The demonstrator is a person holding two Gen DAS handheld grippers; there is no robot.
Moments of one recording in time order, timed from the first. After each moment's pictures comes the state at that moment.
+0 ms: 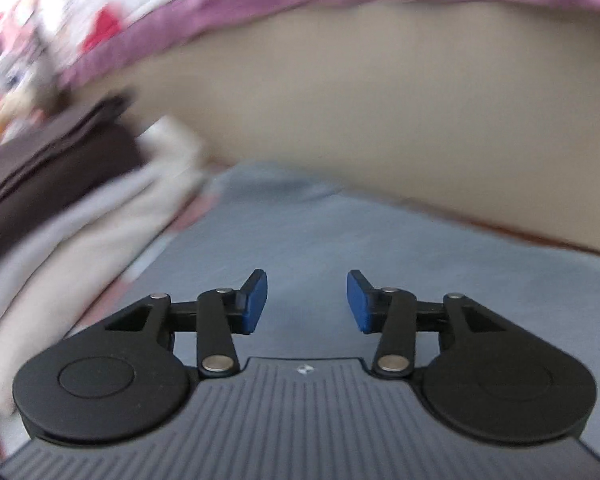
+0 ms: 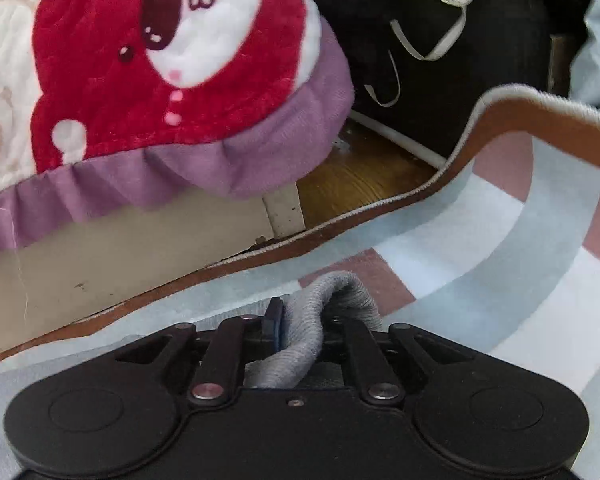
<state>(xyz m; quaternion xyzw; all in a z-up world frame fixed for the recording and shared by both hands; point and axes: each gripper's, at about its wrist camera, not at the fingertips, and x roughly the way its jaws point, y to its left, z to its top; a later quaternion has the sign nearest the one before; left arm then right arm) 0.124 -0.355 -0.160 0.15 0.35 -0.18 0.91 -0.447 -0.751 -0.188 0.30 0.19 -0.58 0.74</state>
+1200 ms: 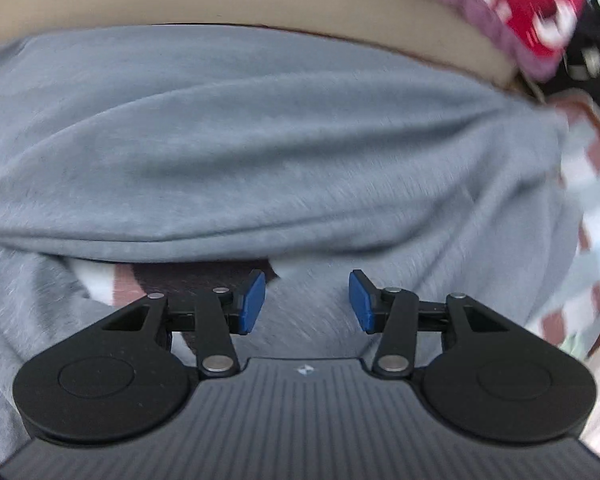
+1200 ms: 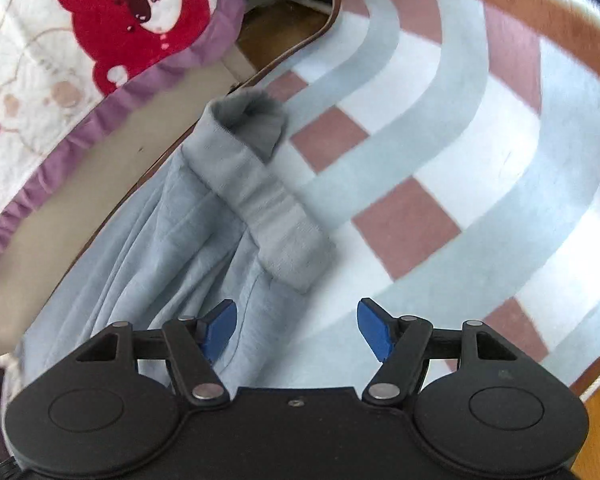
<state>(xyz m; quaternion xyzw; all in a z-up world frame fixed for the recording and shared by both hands) -0.170 -0.336 -0.138 0.19 0.48 -0.51 0.69 -0.607 -0.553 -0.160 0.53 0.23 -0.44 0.69</state>
